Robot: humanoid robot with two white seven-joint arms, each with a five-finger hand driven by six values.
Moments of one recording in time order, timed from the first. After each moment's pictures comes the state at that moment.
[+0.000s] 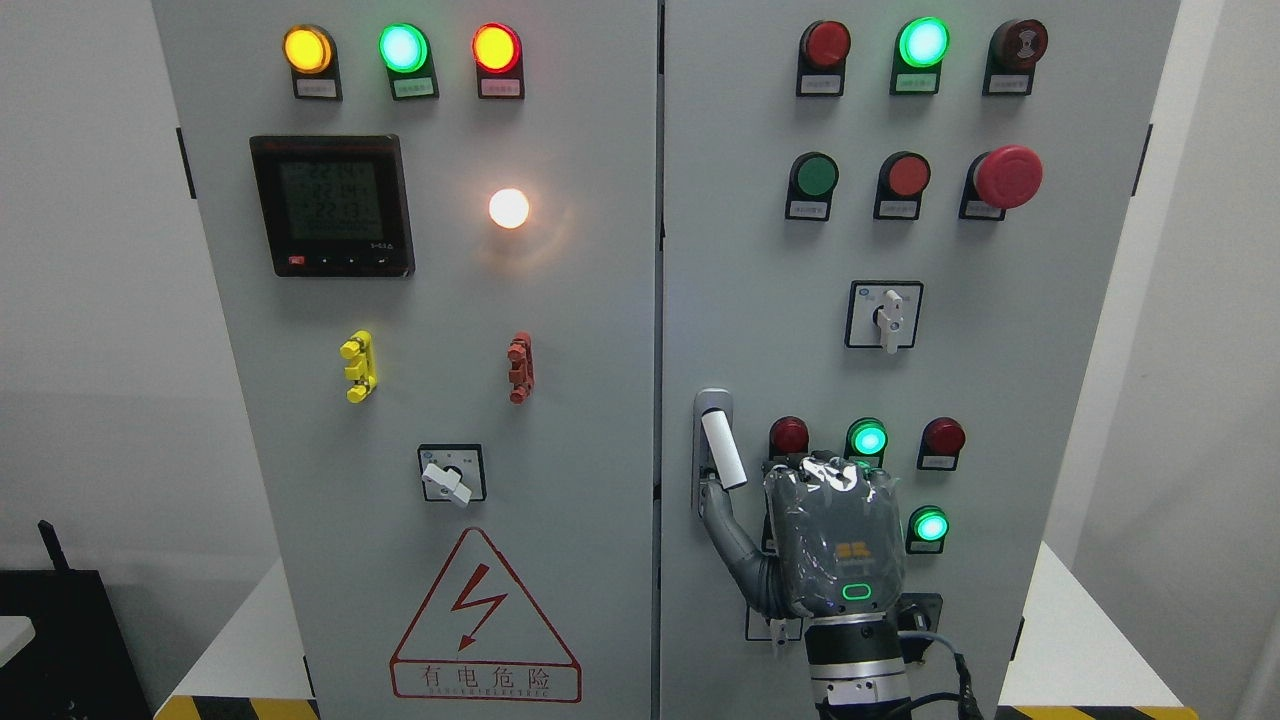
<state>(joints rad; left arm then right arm) 0.00 -0.06 0.00 0.00 -0.08 -0.05 0.02 -0.47 0.15 0.20 -1.64 1.59 0.13 -0.24</state>
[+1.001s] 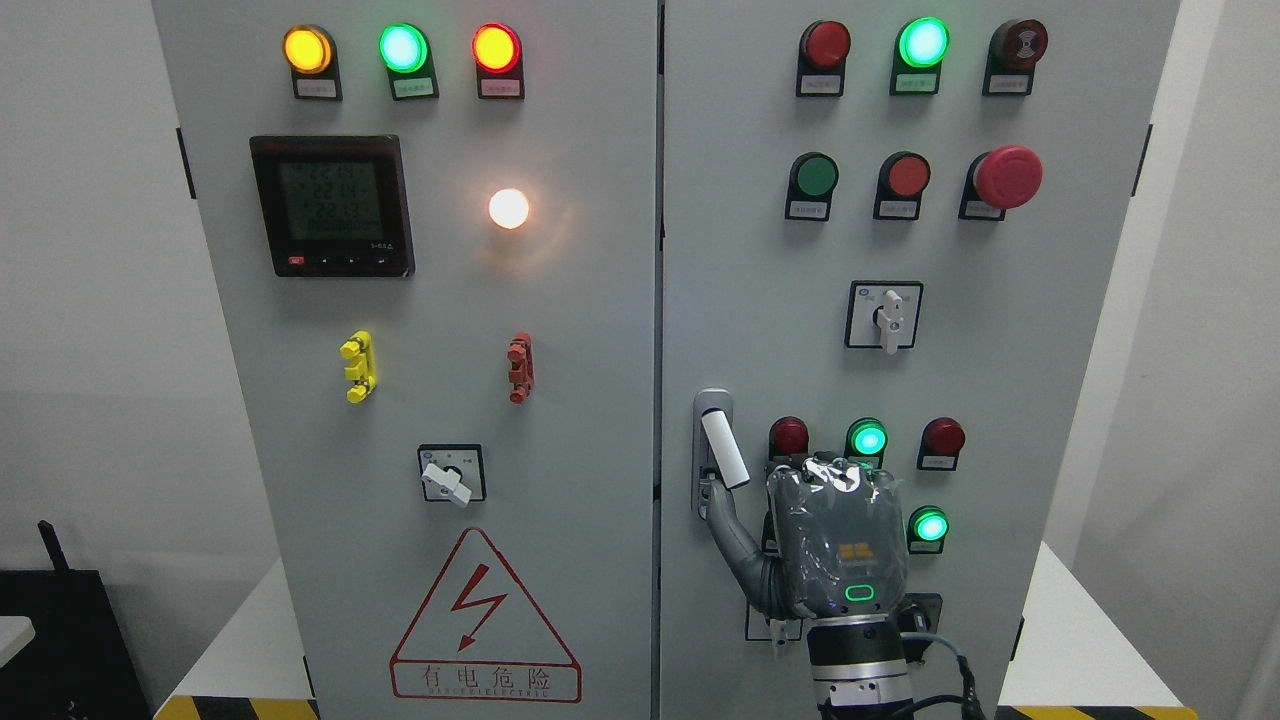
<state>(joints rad) 0.00 -0.06 0.00 0.00 -0.08 -0.05 0.02 -0.47 0.15 0.19 -1.65 1.59 0.13 -0.25</state>
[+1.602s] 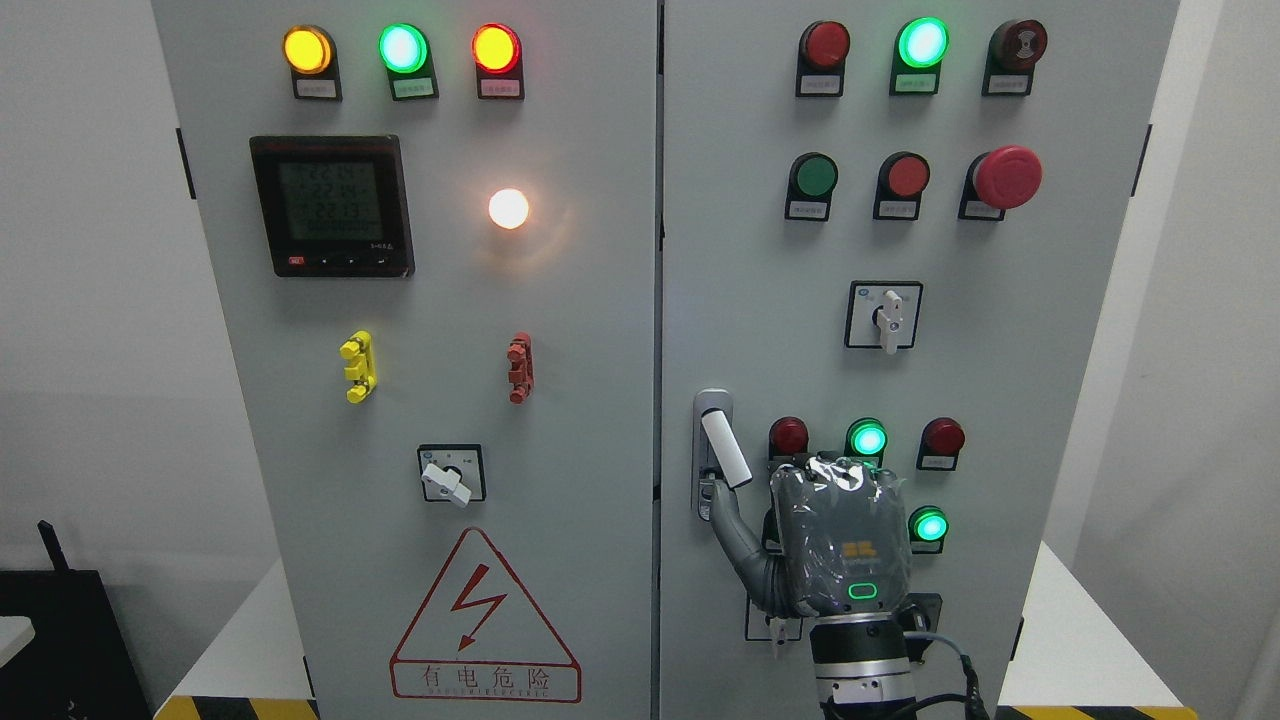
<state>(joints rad) 0.00 -0.06 0.00 0.00 -0.08 -0.05 0.02 -0.47 0.15 0.19 -1.65 1.59 0.13 -0.24</state>
